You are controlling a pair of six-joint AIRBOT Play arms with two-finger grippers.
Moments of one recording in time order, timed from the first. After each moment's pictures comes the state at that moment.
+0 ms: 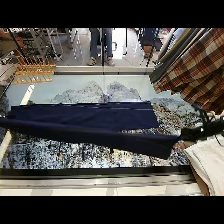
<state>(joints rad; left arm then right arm) 0.94 -1.54 1.54 0.72 -1.12 -1.29 -0.48 -1.22 1.19 -1.10 1.58 1.15</state>
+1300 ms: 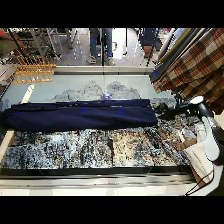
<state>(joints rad) 0.76 -1.81 1.69 1.05 -1.21 -1.48 -0.34 -1.78 1.49 -0.76 1.31 1.31</state>
